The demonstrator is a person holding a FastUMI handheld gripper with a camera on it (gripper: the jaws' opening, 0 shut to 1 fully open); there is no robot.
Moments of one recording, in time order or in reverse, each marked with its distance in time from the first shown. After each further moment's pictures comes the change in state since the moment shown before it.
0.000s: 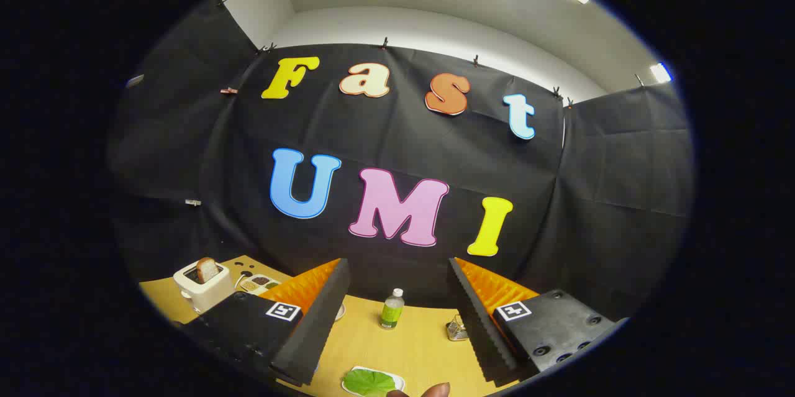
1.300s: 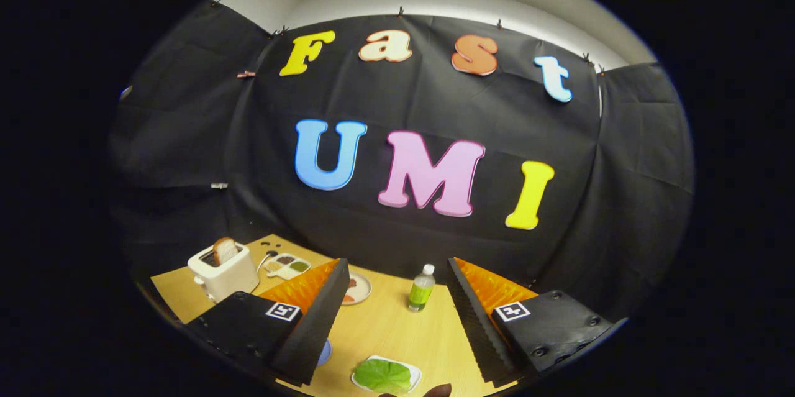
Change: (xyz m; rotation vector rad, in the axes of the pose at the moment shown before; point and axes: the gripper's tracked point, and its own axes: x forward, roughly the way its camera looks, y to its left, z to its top) arm 0.044 0.015 -0.108 0.043 0.229 0.211
